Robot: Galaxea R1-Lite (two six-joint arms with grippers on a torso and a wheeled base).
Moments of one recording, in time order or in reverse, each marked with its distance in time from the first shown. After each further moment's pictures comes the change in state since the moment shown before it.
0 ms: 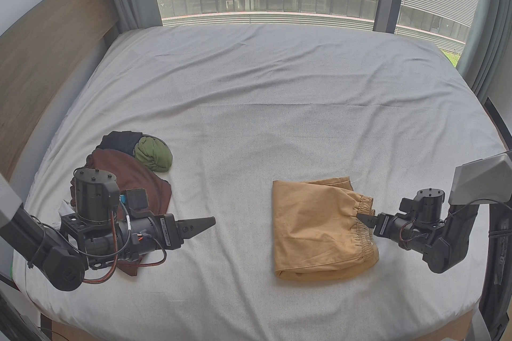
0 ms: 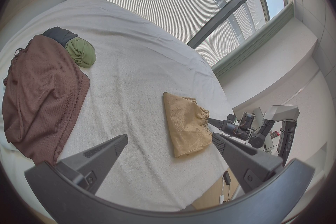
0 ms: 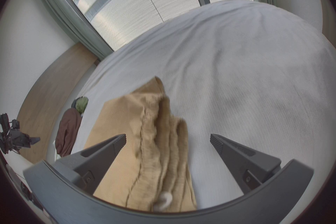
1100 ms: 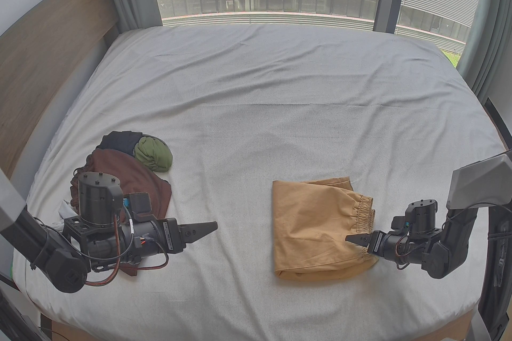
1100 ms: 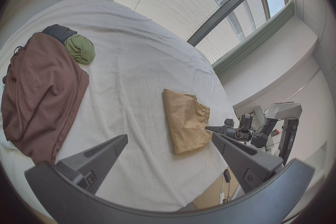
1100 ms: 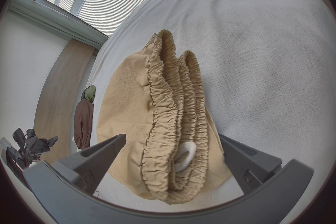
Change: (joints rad) left arm -0.010 0.016 0.008 -0.004 0.000 0.005; right arm 0.043 -0.015 0.053 0.161 0.148 0.152
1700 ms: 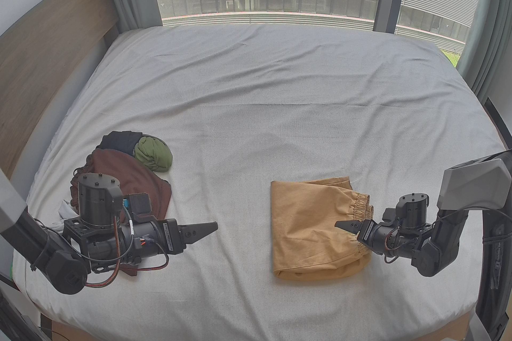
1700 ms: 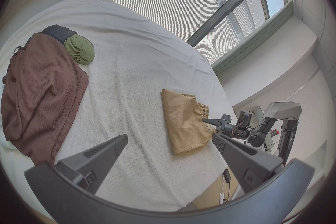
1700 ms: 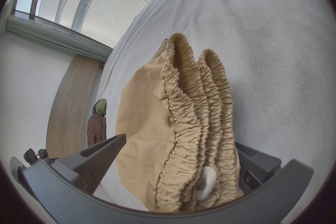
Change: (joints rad) left arm -0.003 0.001 0.010 -0.018 0.001 -0.001; right arm 0.056 0.025 -0.088 -0.054 -0.001 0.179
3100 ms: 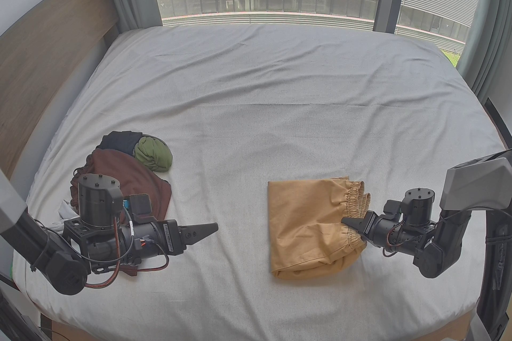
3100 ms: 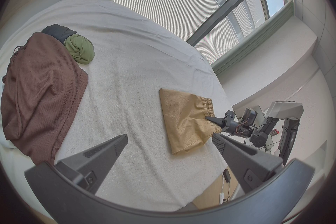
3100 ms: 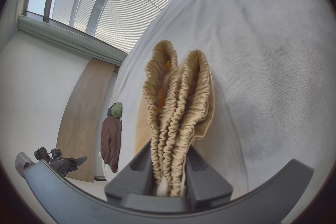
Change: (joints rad) left arm -0.003 0.000 0.004 -0.002 0.000 -0.001; right arm 0.012 -0.030 0.030 -0.128 0.042 0.020
